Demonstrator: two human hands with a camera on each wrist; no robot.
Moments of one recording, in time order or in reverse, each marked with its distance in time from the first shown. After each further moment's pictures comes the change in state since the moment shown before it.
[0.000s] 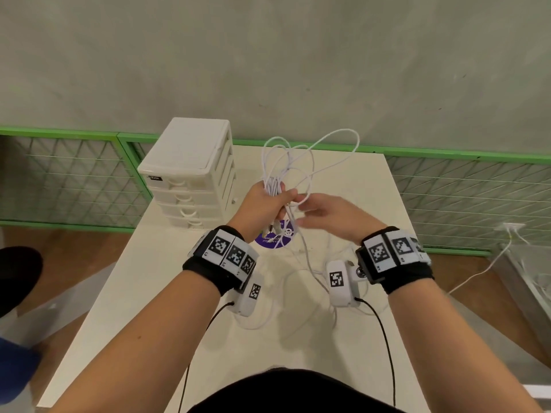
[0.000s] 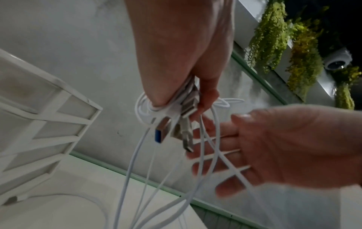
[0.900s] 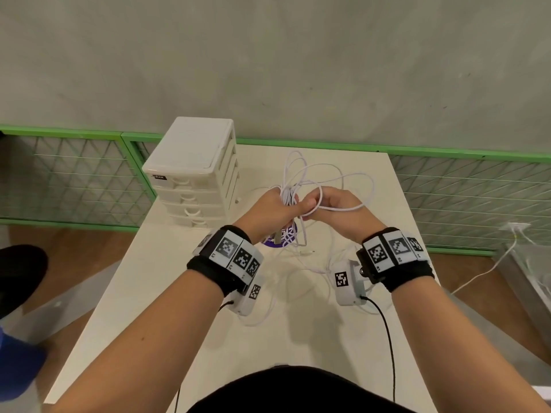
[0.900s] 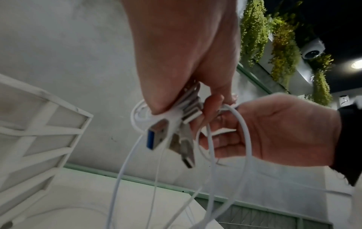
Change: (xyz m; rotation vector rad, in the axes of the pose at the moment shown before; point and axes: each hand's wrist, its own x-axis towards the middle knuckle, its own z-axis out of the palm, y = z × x) left_hand -0.002 -0.003 0.003 0.219 -0.144 0.016; right_hand 0.001 0.003 0.007 0.212 0.144 -0.209
